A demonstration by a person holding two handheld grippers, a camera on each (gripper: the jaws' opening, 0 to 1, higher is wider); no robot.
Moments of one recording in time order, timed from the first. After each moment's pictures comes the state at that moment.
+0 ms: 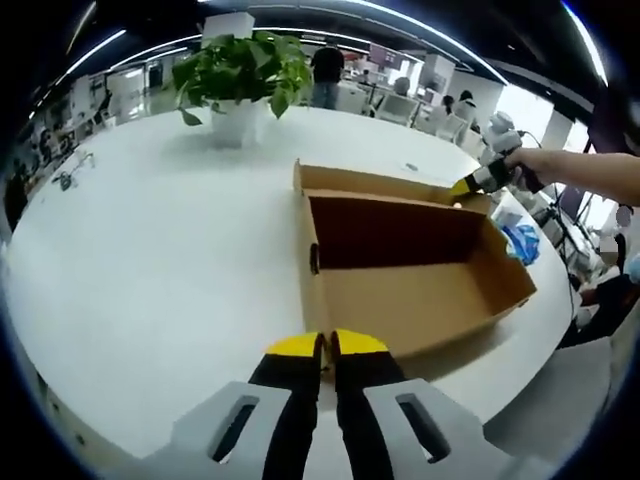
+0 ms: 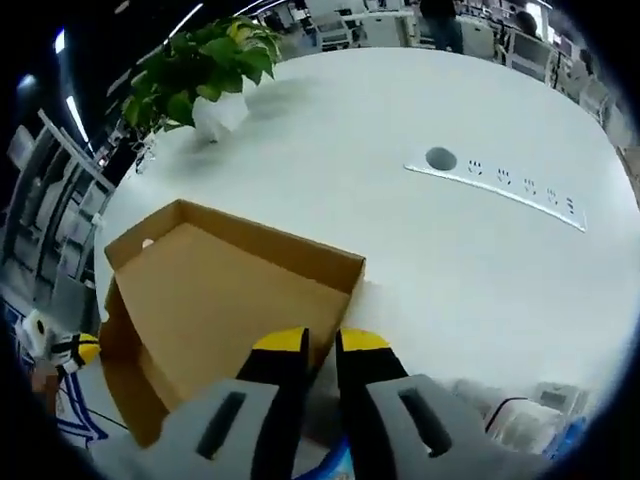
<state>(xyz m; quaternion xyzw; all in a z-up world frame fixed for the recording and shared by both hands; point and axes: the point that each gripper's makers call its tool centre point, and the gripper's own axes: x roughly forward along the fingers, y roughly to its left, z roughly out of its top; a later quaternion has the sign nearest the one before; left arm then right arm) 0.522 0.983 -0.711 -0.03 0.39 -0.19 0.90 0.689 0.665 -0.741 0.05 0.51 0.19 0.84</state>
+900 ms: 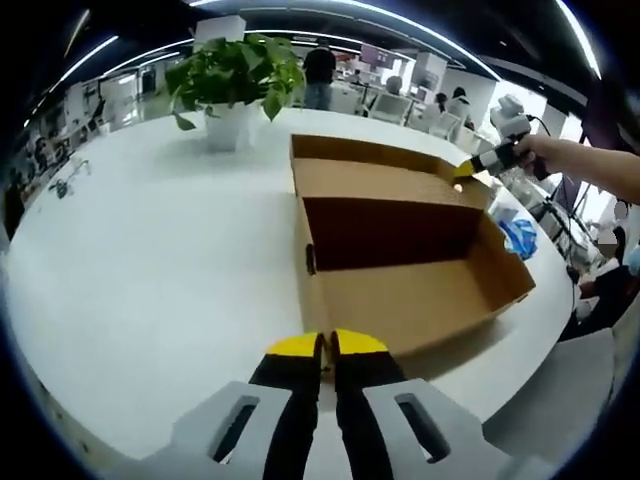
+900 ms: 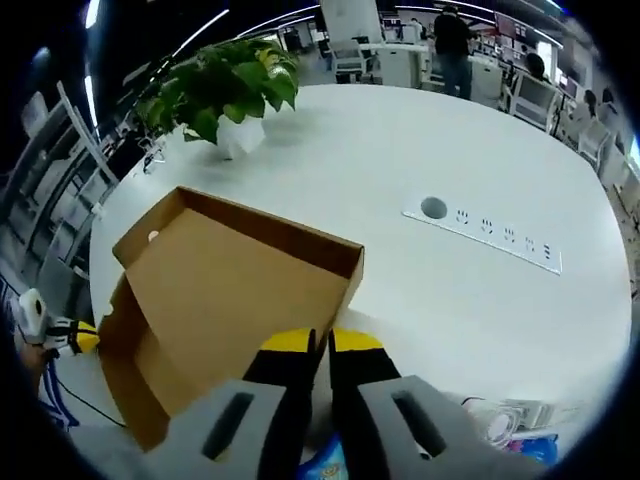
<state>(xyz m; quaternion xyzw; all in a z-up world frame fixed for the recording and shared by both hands) 0.522 0.983 -0.712 -0.02 0.39 -0.20 0.90 0.692 0.662 -0.691 0.02 0.44 0.19 0.88</state>
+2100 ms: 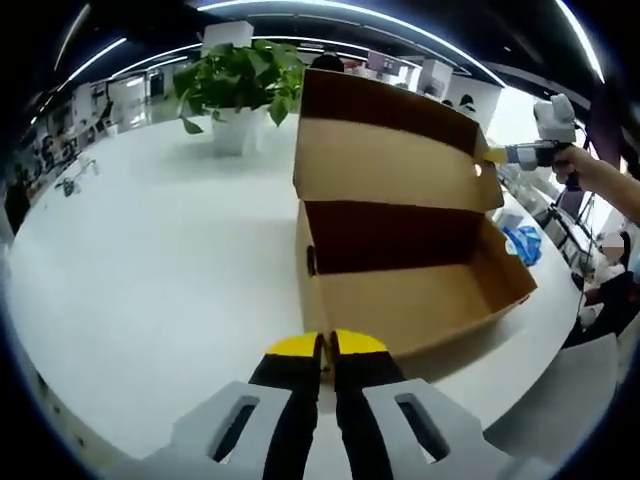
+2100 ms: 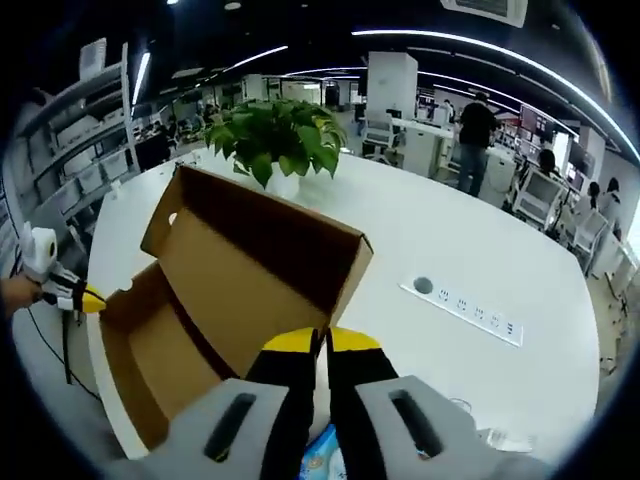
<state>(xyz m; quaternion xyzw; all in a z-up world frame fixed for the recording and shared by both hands) 0.520 0.981 -0.711 -0.03 0.37 -0.18 0.91 0.664 0.670 -0.627 -0.08 0.29 0.23 0.93</state>
